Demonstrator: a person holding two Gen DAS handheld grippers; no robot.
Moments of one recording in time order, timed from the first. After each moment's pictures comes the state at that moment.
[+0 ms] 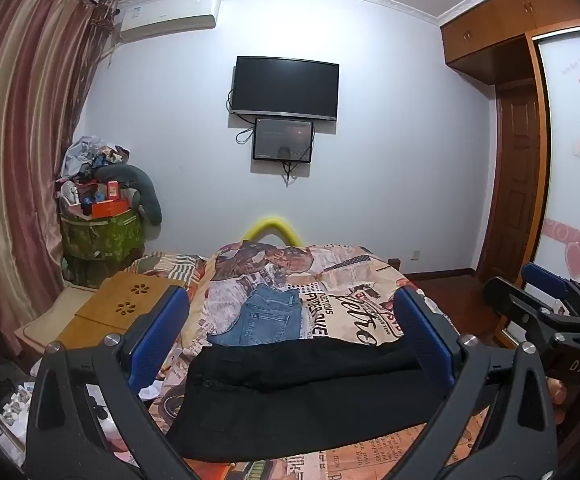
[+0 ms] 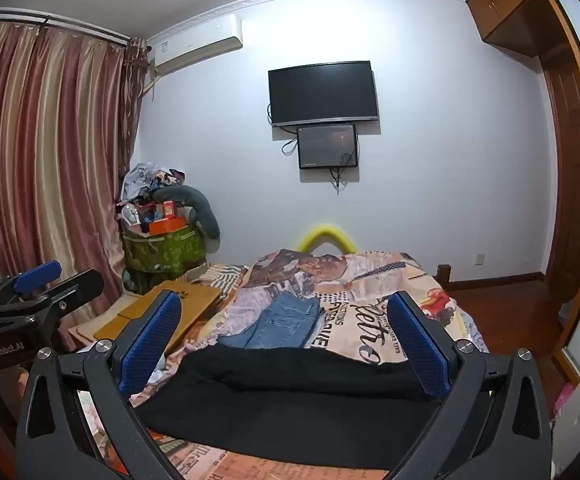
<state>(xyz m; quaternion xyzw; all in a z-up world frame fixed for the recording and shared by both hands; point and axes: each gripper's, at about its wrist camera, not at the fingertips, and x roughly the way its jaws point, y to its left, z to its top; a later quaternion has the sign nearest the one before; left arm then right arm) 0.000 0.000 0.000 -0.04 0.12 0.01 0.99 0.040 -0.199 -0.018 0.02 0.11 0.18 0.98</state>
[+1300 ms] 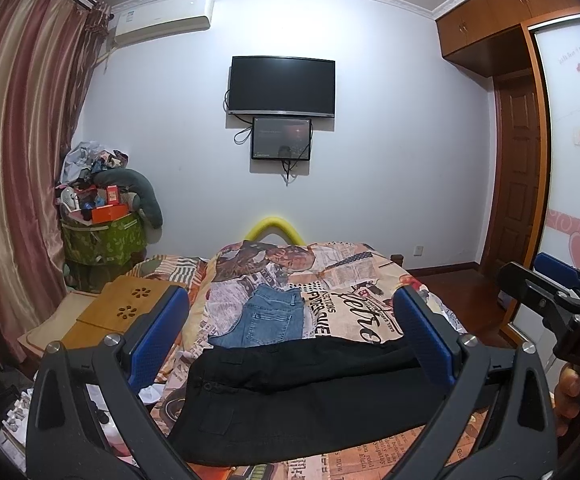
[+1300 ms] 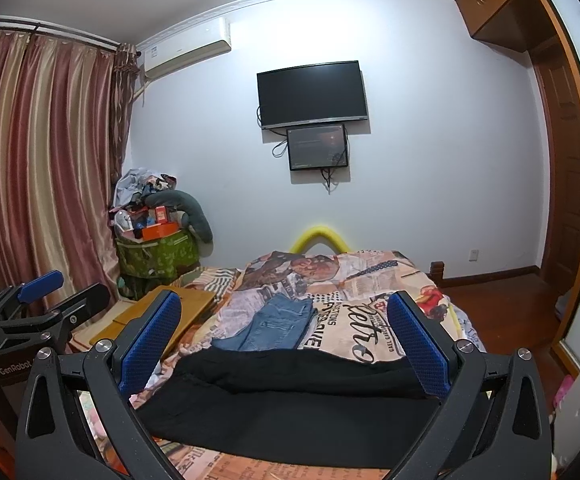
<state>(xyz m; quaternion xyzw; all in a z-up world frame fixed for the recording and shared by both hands) 0.001 -0.002 -0.003 -0.02 0.12 0.00 0.99 0.038 -0.209 -0.006 0.03 0.11 0.17 0.98</state>
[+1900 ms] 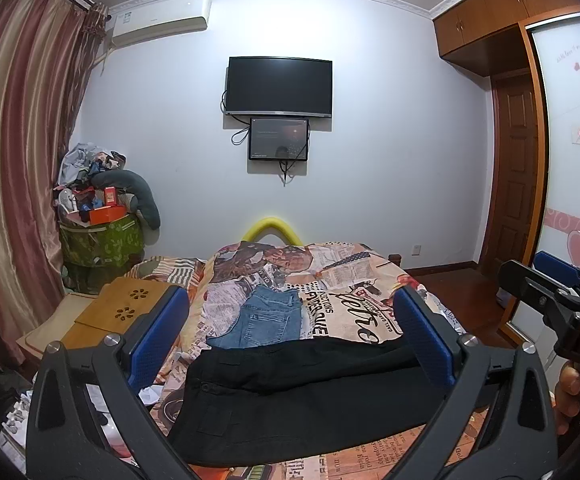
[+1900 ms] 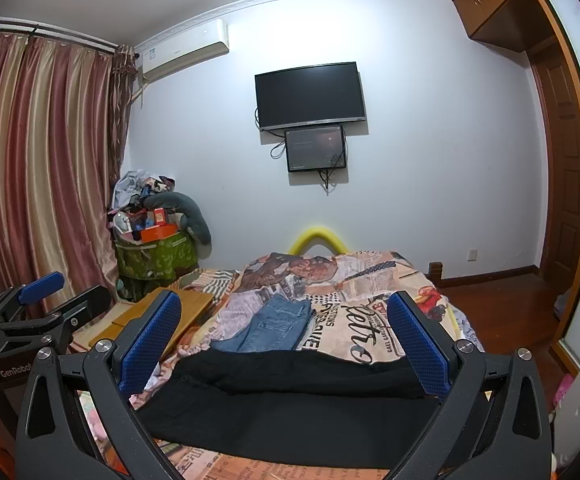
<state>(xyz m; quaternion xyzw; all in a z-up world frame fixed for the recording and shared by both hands) 0.001 -0.002 -0.003 -0.02 0.12 0.00 0.99 0.041 -0.214 -0.006 0.04 0.11 0.17 0.98</state>
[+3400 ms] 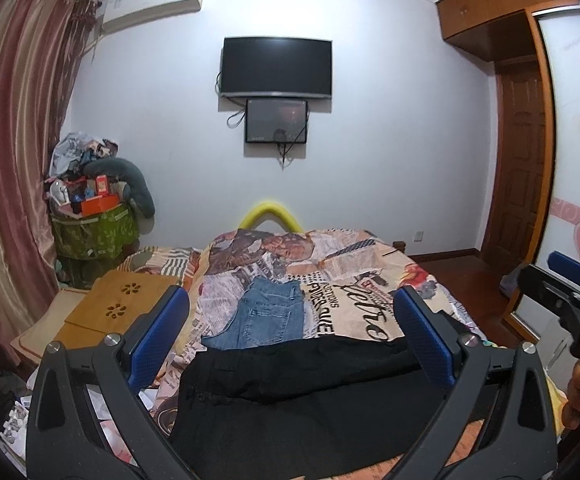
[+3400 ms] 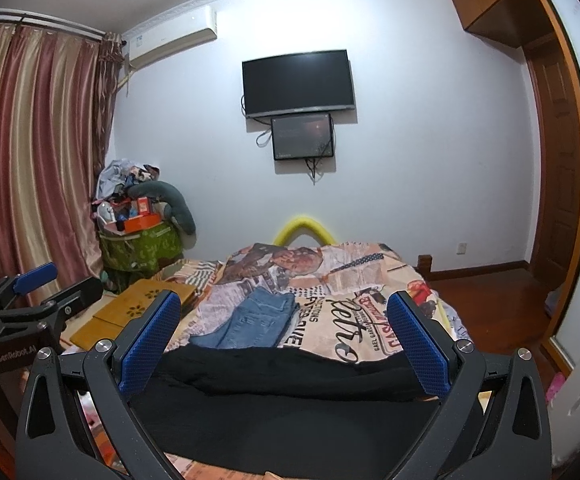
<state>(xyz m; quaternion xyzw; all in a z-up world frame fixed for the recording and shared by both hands) 0.064 0.014 -0.020 -0.01 0.15 0.00 0.99 0.089 -0.218 -0.025 0.03 0.14 0.15 0.98</state>
